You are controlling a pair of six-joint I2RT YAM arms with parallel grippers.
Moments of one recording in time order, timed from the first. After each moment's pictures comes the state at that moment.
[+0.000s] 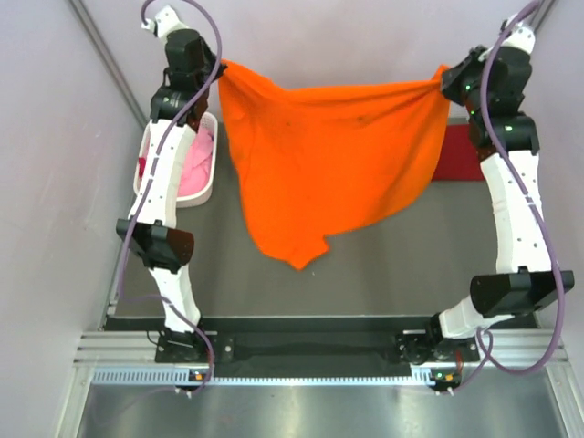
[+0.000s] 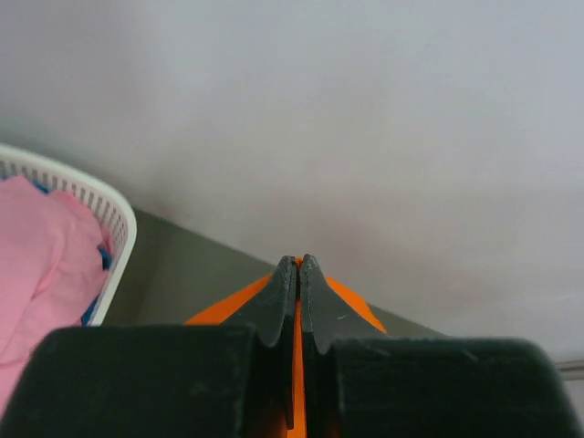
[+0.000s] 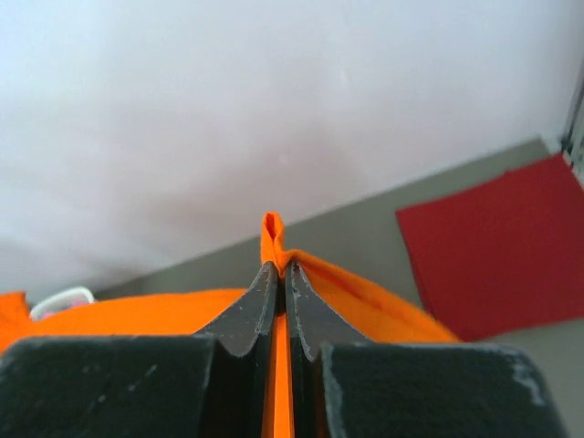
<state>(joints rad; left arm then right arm) -0.20 1.96 2.39 -0.56 -0.30 -0.59 0.07 1.52 1.88 -0.50 0.10 0.45</state>
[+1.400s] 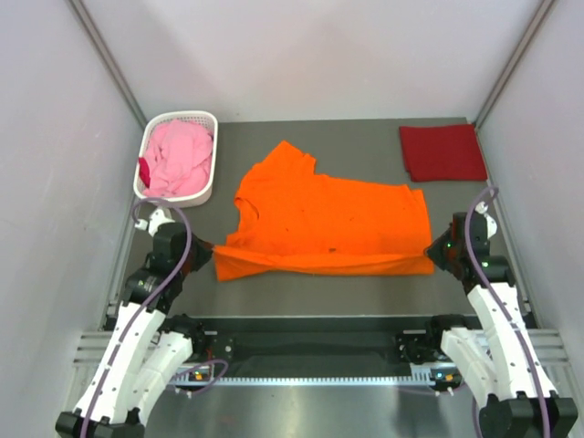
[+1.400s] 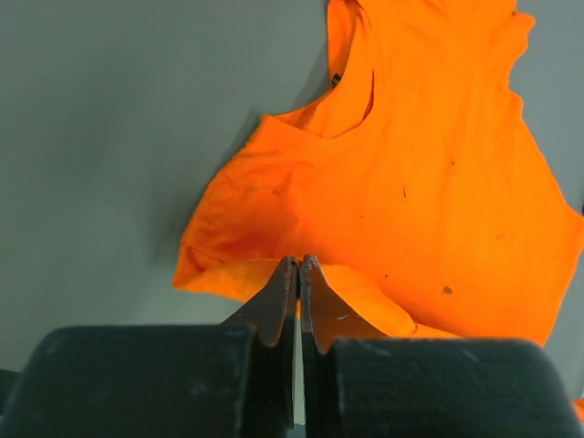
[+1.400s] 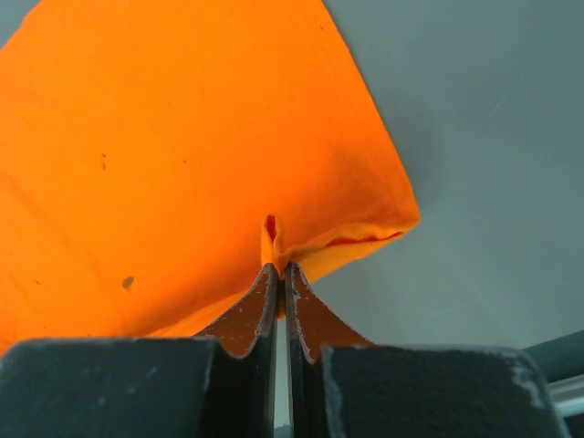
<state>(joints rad) -0.23 0.60 0.68 -0.73 -0.18 -0.88 0.02 0.71 0.66 -0.79 0.10 0.74</state>
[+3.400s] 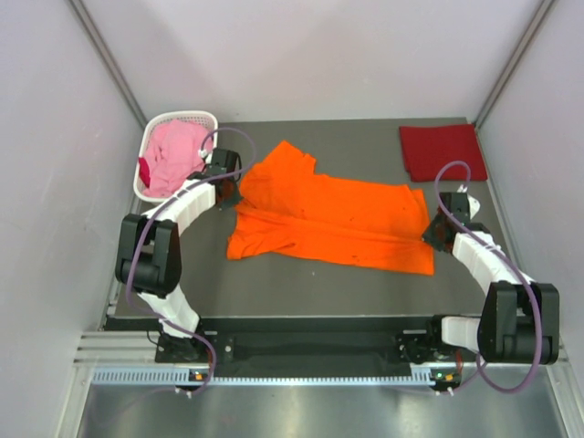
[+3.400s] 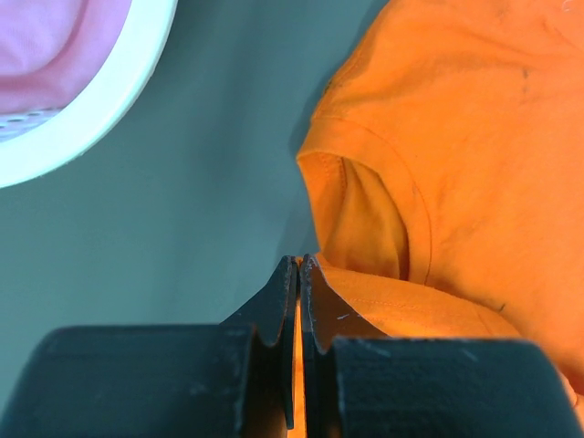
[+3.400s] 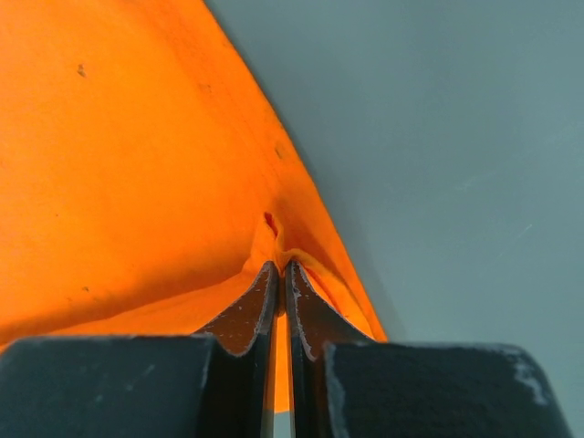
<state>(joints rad) -0.23 1.73 1.21 -0.46 -0.23 -0.53 -0.04 1.24 0.66 -0.39 0.17 0.56</state>
